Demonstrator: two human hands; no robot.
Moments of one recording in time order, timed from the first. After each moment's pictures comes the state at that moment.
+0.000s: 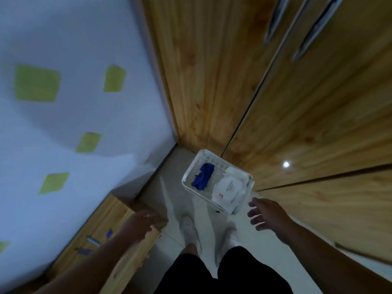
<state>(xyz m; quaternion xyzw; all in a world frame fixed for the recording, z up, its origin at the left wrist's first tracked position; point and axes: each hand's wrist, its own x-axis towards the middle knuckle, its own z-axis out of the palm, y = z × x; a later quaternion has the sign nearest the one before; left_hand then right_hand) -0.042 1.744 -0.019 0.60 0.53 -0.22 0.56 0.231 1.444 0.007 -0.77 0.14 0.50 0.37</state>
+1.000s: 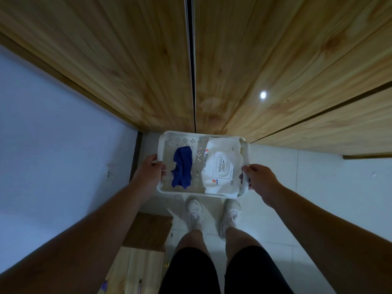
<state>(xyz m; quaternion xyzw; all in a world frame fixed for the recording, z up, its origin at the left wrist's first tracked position) 0.193 1.771 -0.161 0.70 0.44 -0.27 0.49 0.244 1.462 -0.180 -0.78 0.30 0.38 0.41</state>
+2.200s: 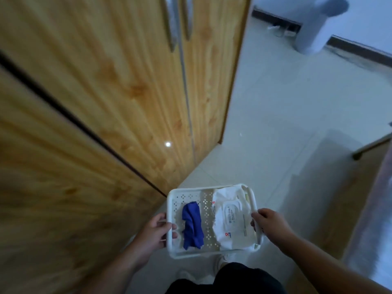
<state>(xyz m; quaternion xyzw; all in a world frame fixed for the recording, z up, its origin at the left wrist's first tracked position) 0.188 1.442 0.049 0.73 0.07 -0.50 0.46 -0.033 1.177 0.053 -0.65 0.54 0.13 0.51</state>
